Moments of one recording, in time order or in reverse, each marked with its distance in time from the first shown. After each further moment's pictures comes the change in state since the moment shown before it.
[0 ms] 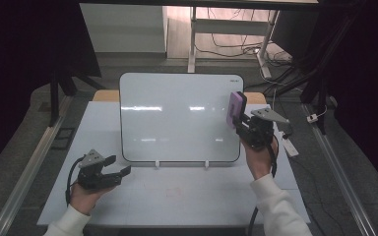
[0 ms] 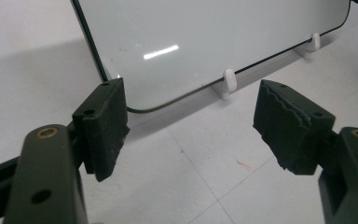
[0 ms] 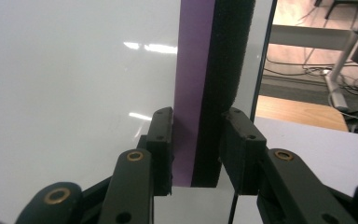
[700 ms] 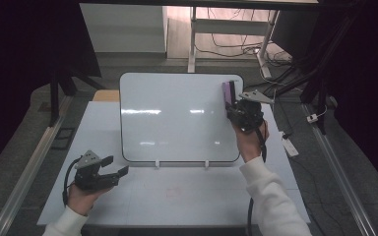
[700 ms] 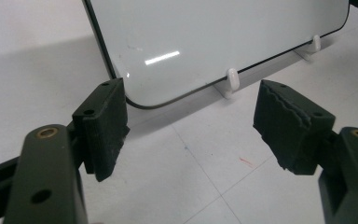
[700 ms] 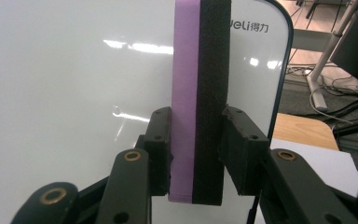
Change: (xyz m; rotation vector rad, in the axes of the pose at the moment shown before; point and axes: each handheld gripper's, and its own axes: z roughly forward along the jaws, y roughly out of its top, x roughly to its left) left arm 0.004 -0.004 -0.006 -0.012 0.002 -0.010; right arm 0.015 0.032 0.033 0.021 -0.068 -0.025
